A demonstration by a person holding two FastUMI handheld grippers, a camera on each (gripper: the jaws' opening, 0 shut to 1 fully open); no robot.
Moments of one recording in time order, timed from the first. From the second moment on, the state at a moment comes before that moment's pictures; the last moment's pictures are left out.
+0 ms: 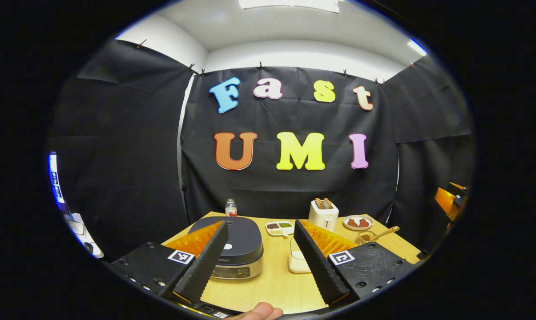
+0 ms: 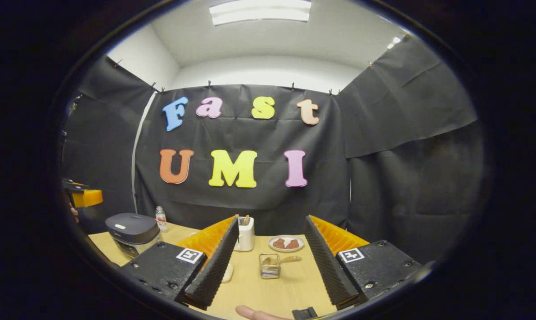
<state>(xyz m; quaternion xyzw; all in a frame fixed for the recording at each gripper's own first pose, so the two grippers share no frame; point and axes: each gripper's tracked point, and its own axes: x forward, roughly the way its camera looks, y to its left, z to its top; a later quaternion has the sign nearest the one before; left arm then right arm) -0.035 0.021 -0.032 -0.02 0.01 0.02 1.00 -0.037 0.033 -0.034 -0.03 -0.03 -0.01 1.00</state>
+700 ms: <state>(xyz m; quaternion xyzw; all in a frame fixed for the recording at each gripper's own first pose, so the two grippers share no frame) -0.072 -0.031 -0.048 0.01 0.01 0.00 1.00 -0.038 0.018 -0.040 -0.03 -0.02 -0.02 1.00</state>
